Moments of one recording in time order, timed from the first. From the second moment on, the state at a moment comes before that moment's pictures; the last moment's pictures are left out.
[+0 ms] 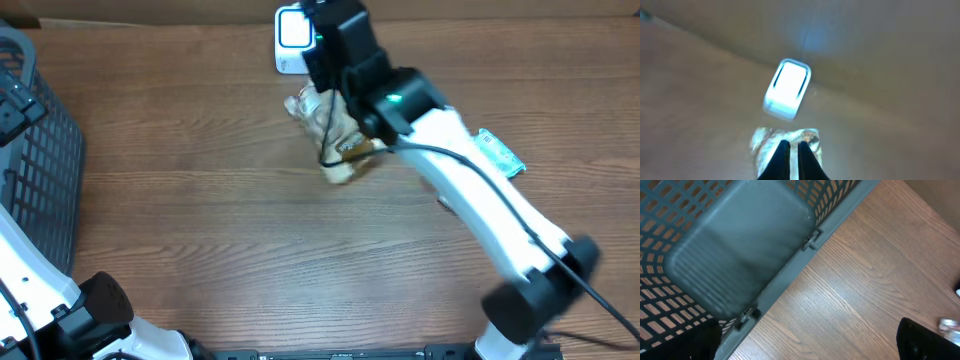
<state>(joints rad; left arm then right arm) 0.56 1.79 2.36 -1.62 -0.03 -0.23 0.61 1.84 1.92 -0.67 0.30 0.05</state>
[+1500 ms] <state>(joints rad) 0.56 1.79 2.36 -1.63 -0.03 -0.23 0.47 2.27 1.80 -0.88 -0.10 0.75</state>
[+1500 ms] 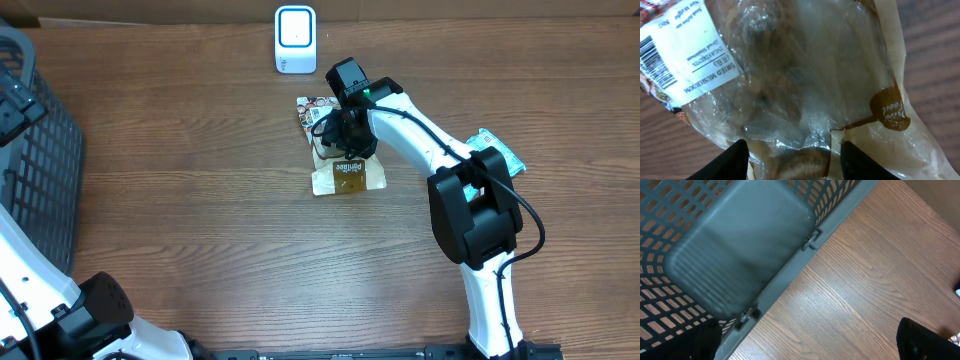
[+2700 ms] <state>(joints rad) 0.56 1.79 2.36 -1.62 -0.03 -0.23 0.20 2.24 1.88 -1.42 0.10 0.64</state>
